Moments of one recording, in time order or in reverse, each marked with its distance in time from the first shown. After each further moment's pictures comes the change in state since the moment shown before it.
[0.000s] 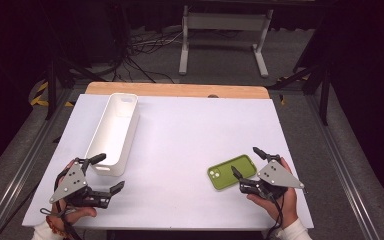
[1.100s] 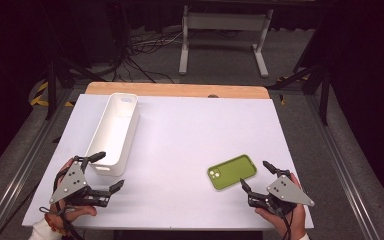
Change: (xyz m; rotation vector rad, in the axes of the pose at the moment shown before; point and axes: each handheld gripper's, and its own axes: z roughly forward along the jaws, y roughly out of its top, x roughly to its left) left arm 0.001 0.005 -0.002 -0.004 0.010 0.057; right arm 0.008 -0.029 -0.030 0.040 -0.043 0.046
